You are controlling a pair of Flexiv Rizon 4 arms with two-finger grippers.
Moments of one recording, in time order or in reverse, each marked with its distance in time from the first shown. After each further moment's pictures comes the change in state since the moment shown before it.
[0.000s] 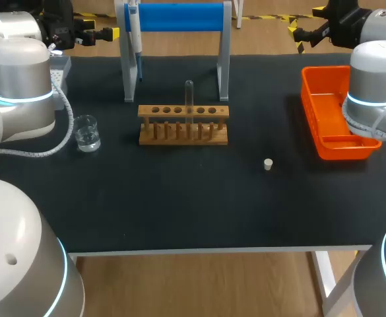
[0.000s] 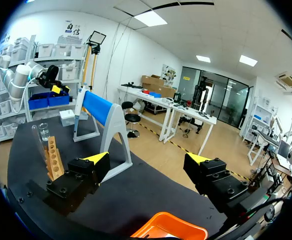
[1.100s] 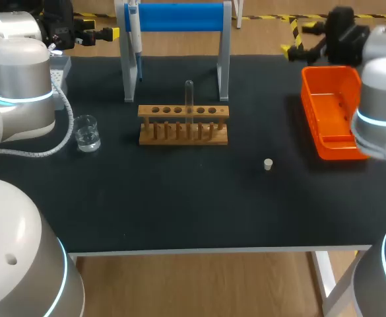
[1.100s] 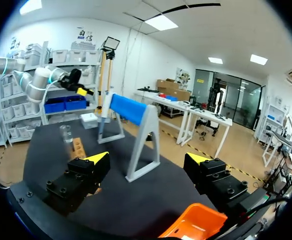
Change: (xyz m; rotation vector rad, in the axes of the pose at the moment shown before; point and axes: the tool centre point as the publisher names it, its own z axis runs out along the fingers) left arm 0.000 0.000 0.000 0.000 0.000 0.000; right arm 0.074 -0.010 -0.031 -0.040 0.153 0.019
